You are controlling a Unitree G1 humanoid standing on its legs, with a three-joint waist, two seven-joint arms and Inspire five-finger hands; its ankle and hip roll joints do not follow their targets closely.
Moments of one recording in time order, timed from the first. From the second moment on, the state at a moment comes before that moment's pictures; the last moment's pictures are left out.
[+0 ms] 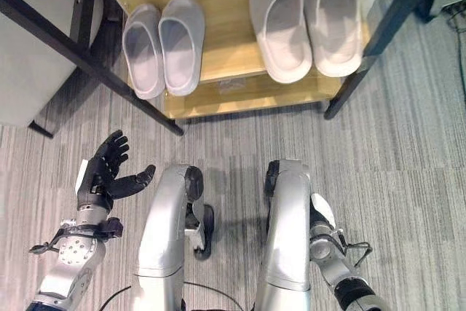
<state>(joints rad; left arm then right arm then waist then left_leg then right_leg) 0.03 0.52 -0.14 0.04 -0.35 -0.20 0.29 -0.24 -0.54 0.40 0.70 -0.07 -0.02 -0.29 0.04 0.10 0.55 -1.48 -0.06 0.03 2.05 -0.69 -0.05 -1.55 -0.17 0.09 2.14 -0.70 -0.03</state>
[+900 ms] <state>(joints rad) 0.03 0.30 -0.36 0.93 0.00 -0.19 0.19 -0.08 -0.33 0.50 0.98 -0.04 -0.17 -0.14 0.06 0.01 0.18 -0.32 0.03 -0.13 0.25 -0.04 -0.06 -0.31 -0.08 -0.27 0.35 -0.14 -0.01</state>
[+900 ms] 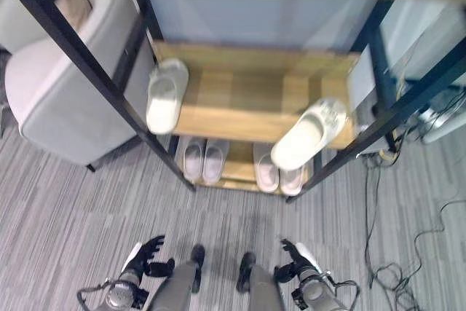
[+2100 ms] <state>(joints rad) 0.07 0.23 -0.33 1.10 0.13 -0.15 0.14 0.04 -0.43 0.43 0.36 0.23 -0.23 0.06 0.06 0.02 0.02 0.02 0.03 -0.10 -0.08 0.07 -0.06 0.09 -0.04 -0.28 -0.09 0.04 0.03</state>
